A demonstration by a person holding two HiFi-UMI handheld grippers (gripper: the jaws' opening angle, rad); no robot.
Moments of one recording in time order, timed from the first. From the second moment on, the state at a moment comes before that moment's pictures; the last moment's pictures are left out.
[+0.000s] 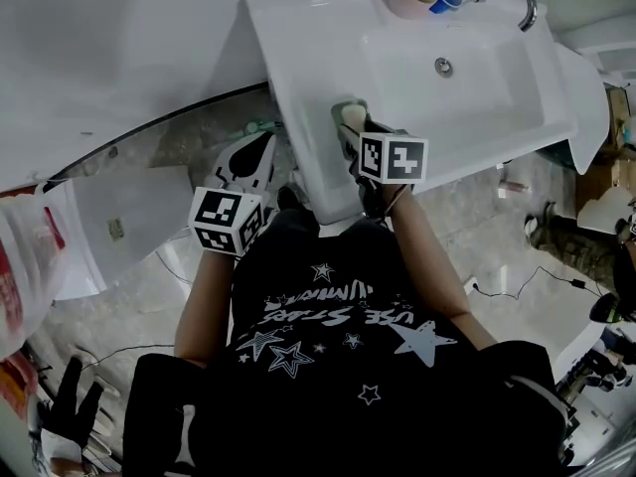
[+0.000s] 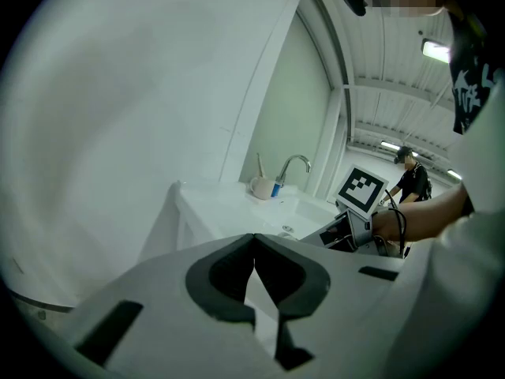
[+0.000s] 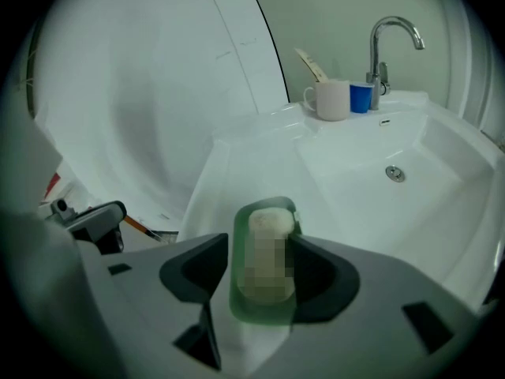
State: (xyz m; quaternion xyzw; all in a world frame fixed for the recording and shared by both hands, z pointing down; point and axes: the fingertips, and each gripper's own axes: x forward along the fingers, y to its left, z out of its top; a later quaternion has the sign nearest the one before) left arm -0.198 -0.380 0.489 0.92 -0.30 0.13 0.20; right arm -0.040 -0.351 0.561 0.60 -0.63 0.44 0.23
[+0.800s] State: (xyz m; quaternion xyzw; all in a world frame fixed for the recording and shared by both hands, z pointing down) left arm -0.204 -0.396 0.497 0.93 -0.28 0.13 0.20; right arm -0.035 -0.356 0.582 0.57 -0.57 0.42 0.41
